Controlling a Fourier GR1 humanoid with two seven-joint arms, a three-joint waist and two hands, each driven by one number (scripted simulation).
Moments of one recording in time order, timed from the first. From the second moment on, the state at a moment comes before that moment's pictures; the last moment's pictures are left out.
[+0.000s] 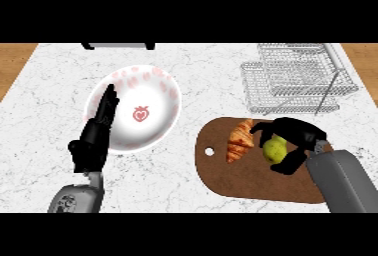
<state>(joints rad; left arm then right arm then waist) -0.14 0.02 -0.06 -1.56 -0.17 0.16 0.05 -0.37 -0.31 0.12 -1.22 0.86 0.71 -0.17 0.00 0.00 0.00</state>
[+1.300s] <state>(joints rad) -0.14 0.03 -0.05 -1.56 -0.16 0.16 0.05 -0.40 -0.07 0.25 -1.64 1.38 0.57 0.66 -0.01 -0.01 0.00</state>
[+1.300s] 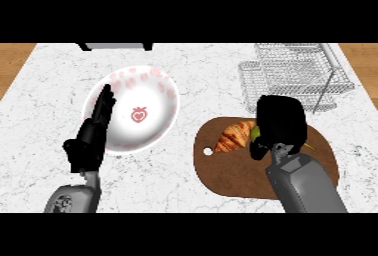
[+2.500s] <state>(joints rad) -0.16 0.02 -0.07 -1.54 -0.17 0.17 0.04 -0.95 -0.07 -0.21 -1.77 1.19 0.84 0.80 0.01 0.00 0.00</state>
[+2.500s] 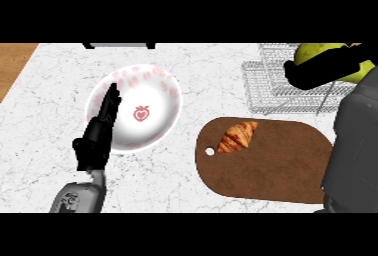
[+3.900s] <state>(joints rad) -0.12 0.02 -0.07 -1.58 -0.17 0.15 0.04 -0.99 -0.28 -0.45 -1.14 1.04 0.27 0.57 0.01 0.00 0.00</state>
